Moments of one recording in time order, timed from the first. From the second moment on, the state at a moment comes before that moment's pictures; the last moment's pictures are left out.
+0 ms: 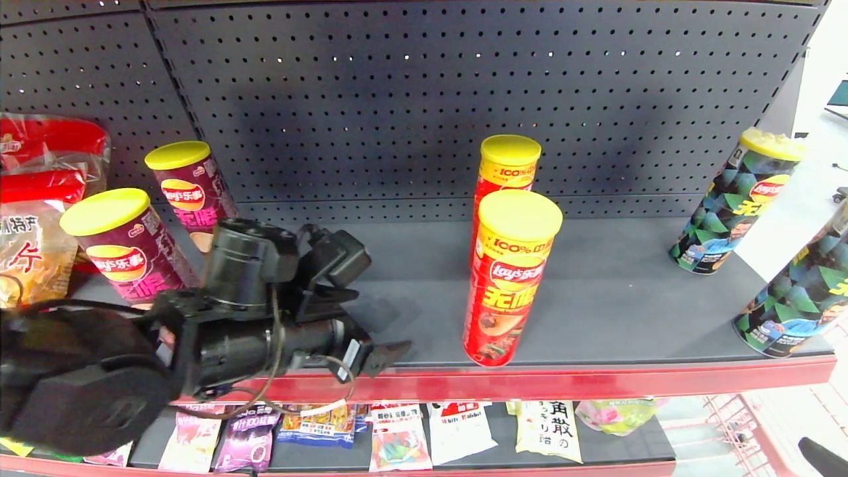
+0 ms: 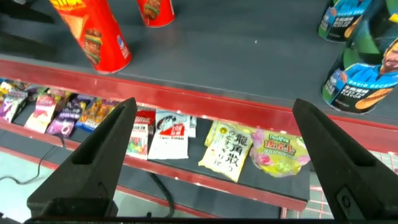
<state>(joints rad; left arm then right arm) -0.60 1.67 -0.73 -0.43 -0.11 0.16 0.11 0.49 -0.22 -0.12 0.19 0.00</state>
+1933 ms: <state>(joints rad) 0.04 0.08 0.00 0.00 -0.06 -0.02 0.13 0.10 0.00 0.00 0.04 -0.01</state>
